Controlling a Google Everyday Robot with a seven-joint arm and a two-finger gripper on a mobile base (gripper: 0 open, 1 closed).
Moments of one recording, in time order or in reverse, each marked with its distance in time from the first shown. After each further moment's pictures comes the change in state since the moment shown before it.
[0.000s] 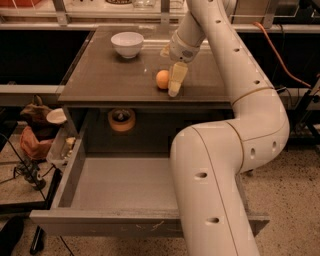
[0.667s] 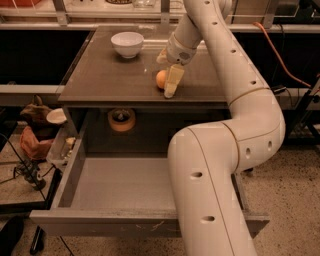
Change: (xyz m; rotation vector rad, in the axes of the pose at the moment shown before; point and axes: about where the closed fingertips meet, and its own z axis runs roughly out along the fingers) arm -0.007 0.003 0.010 -0.028 -0.017 -0.004
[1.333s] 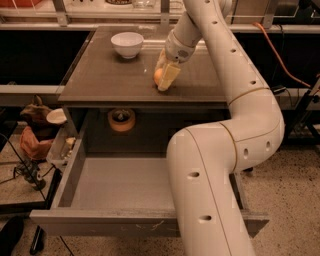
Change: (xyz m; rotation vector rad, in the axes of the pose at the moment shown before) arm -0.005 -0.013 0.001 0.036 -0.012 0.000
